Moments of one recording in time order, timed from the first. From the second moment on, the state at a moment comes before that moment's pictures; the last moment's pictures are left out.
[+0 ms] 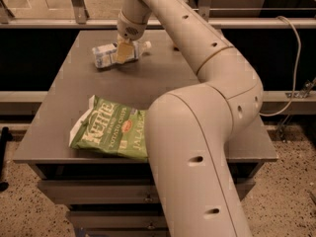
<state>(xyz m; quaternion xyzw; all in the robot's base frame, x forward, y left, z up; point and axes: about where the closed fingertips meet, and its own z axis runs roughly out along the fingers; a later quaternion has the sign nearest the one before) 0.772 0.097 0.861 -0.70 0.67 0.07 0.23</state>
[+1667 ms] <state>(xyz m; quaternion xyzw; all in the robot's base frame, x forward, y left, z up) 0.719 -0.014 0.977 -0.64 0.74 -0.08 0.21</state>
